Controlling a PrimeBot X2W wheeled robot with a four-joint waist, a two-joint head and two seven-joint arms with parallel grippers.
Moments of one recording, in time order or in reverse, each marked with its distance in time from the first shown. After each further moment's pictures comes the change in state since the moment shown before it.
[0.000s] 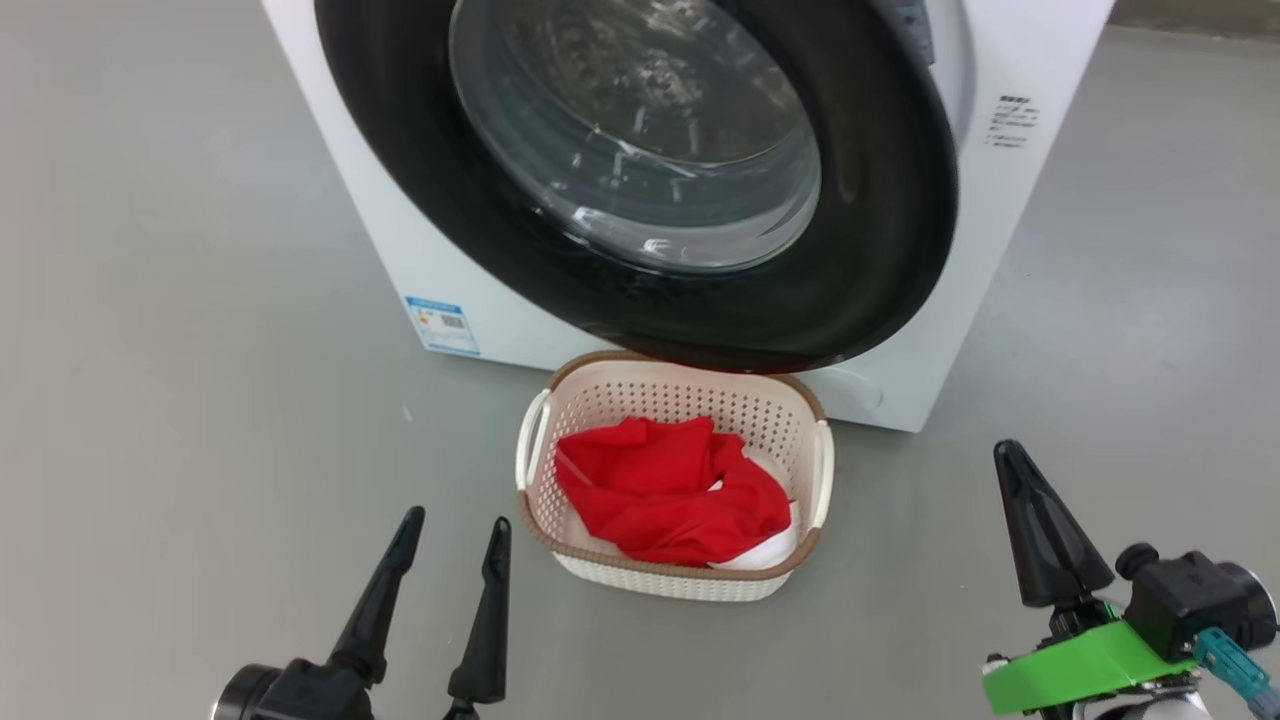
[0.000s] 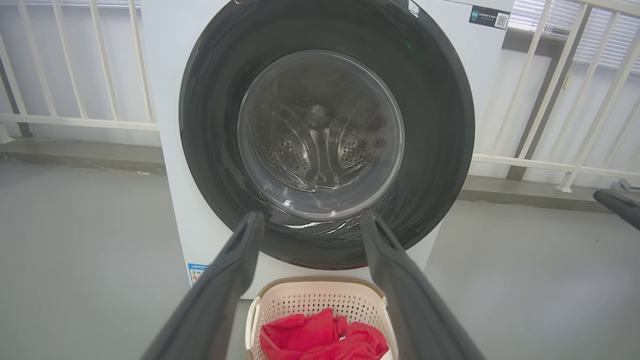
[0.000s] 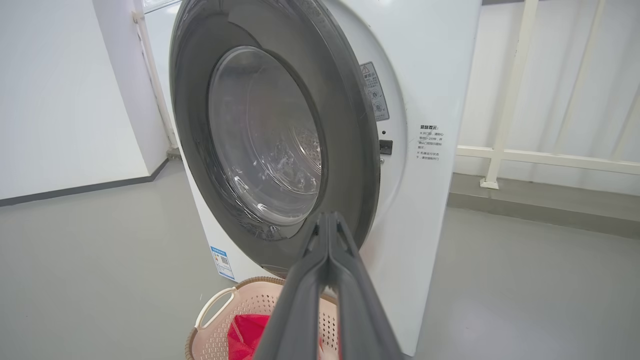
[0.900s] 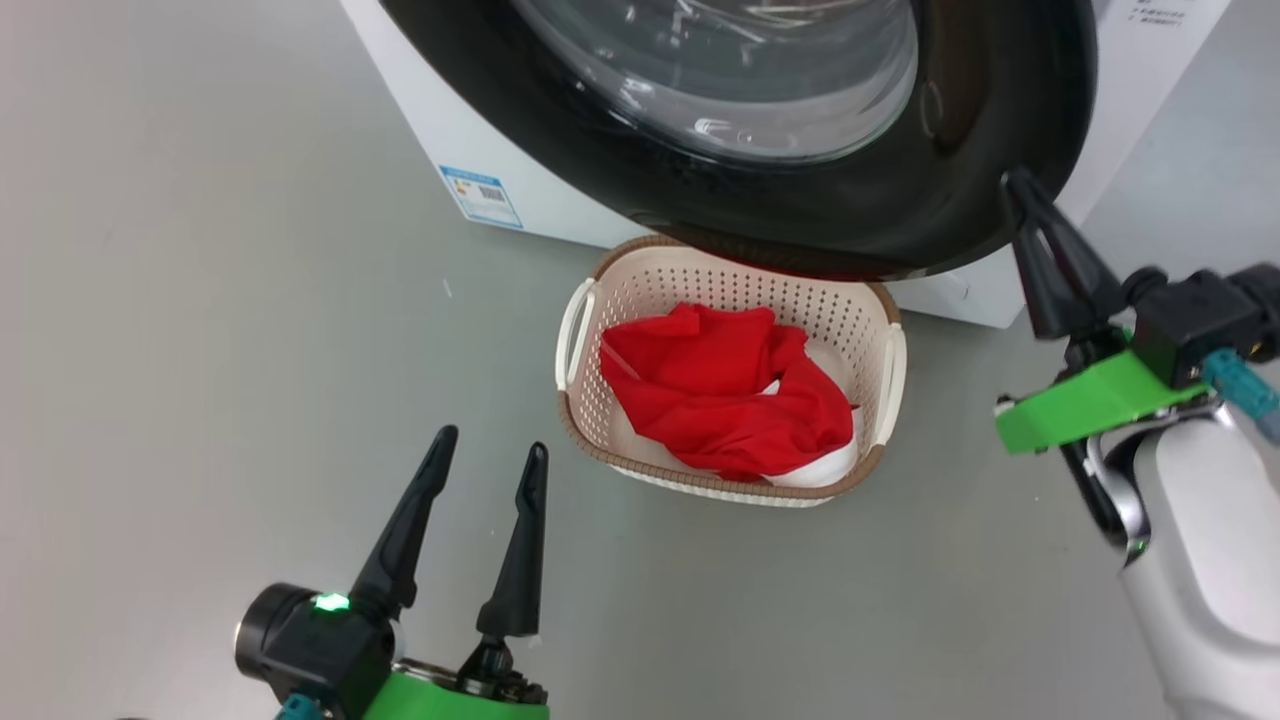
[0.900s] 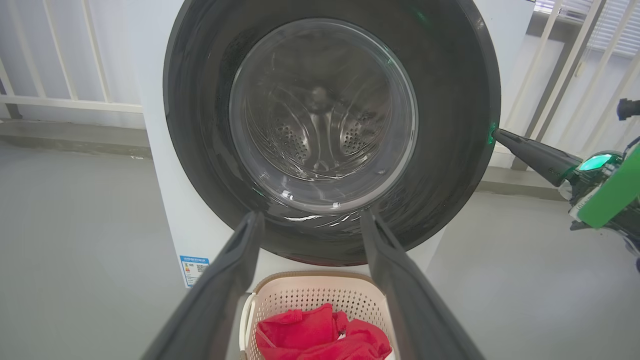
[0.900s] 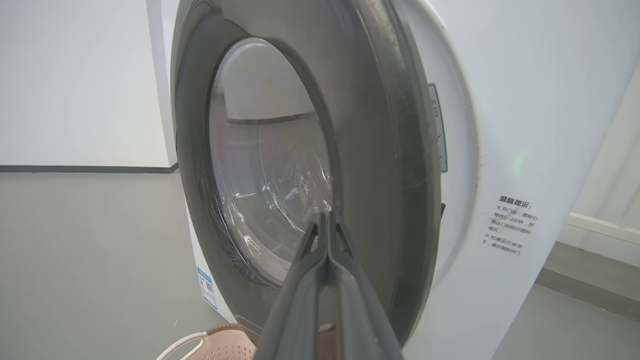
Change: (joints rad) left arm -0.108 -0.007 -0.057 -0.053 -0.035 0.001 0.000; right arm -0.498 -0.146 0.110 0.222 -0.020 0.000 0.000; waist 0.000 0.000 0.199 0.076
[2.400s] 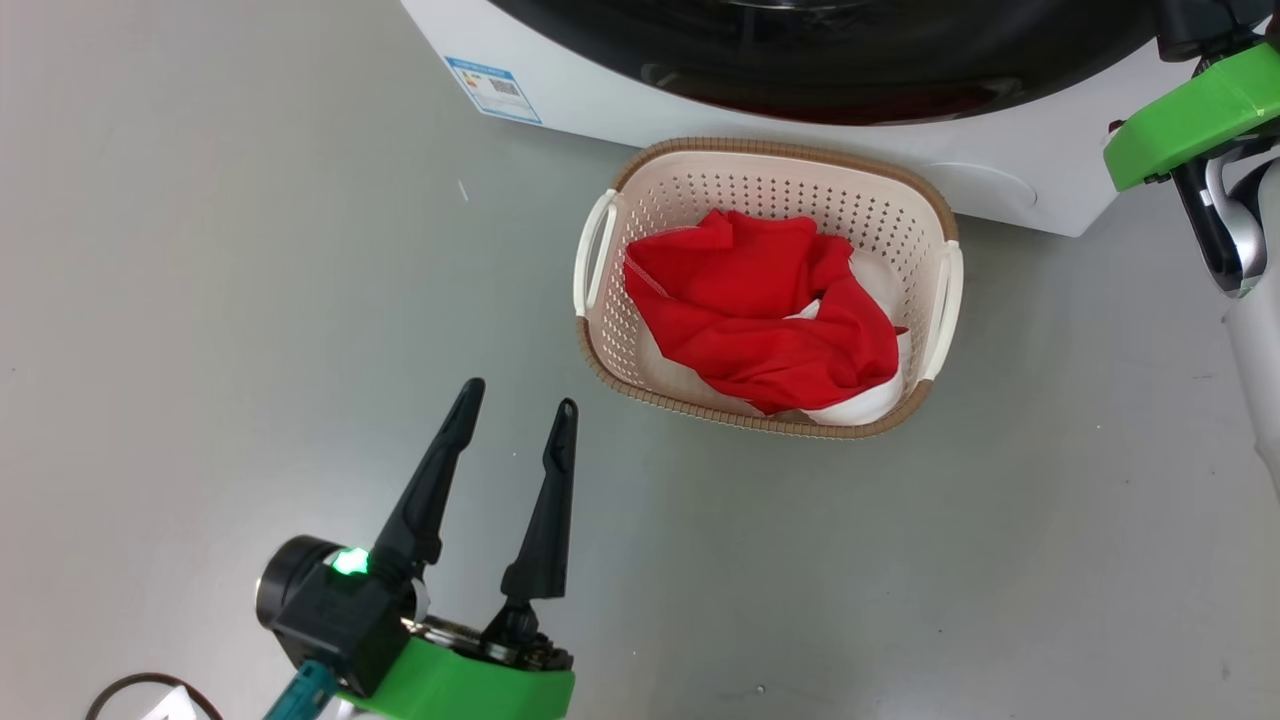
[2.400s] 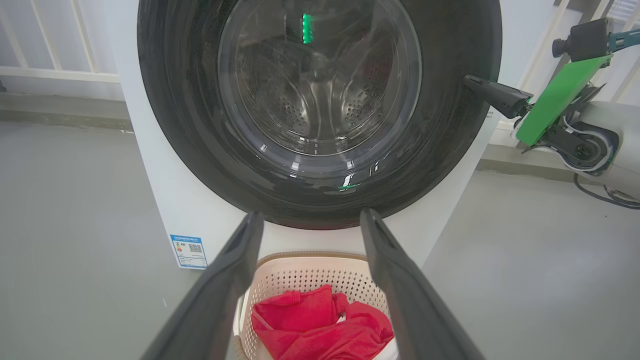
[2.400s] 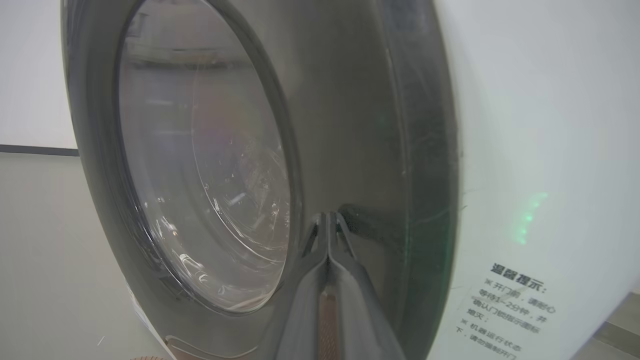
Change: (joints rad) left arm -0.080 -0.004 -0.049 -0.011 -0.024 0.017 0.000; right arm -0.489 -0.096 0.026 0.356 -0.035 0.016 -0.004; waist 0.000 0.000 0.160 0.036
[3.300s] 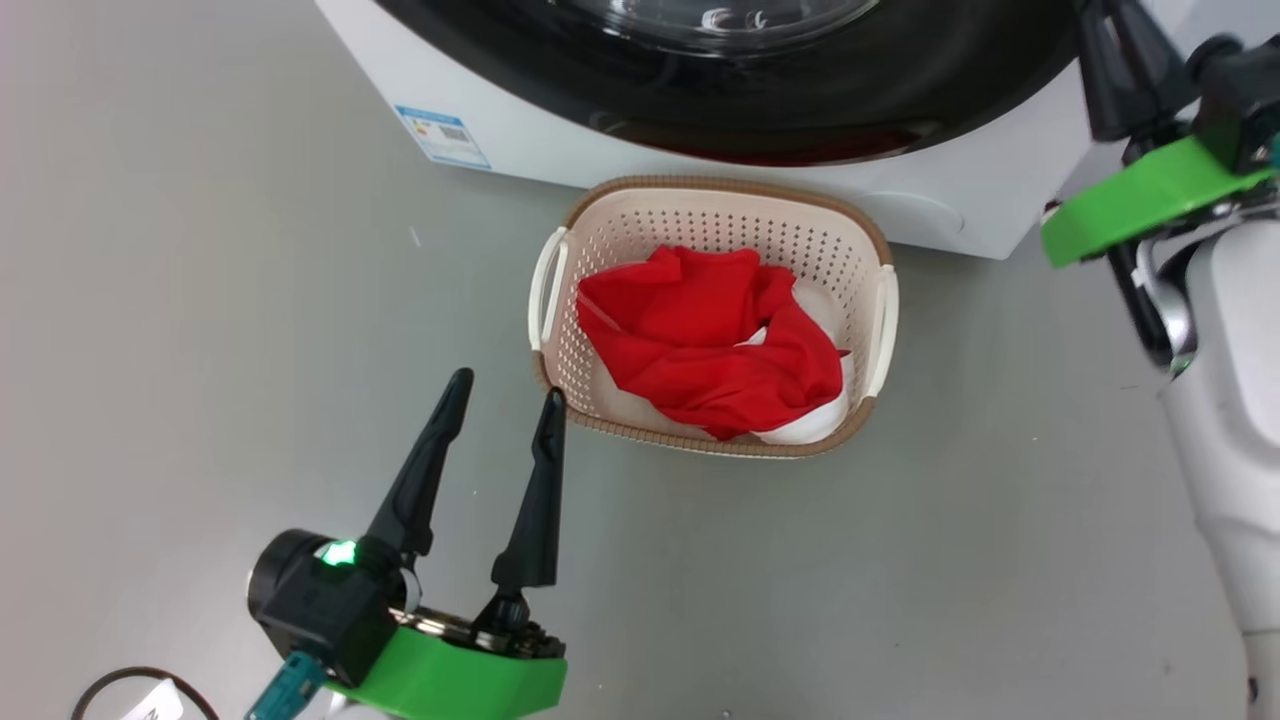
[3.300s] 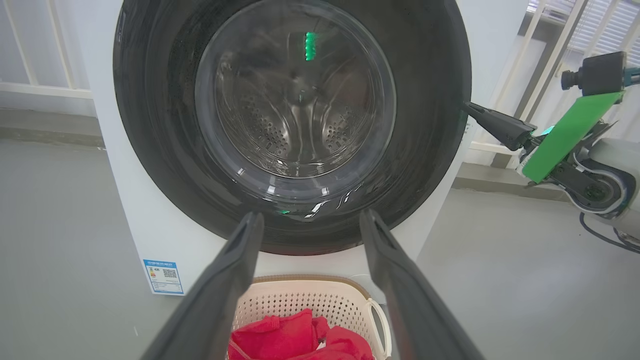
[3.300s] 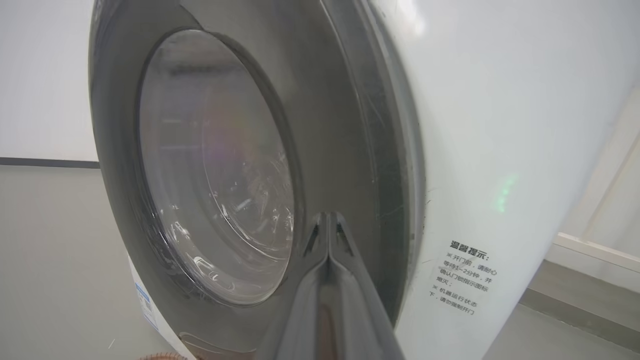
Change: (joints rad) left arm -0.013 0.000 0.009 0.003 -0.015 0.003 0.000; right arm 0.132 0.054 -0.007 -0.116 0.011 -0.006 0.001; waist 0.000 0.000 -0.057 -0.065
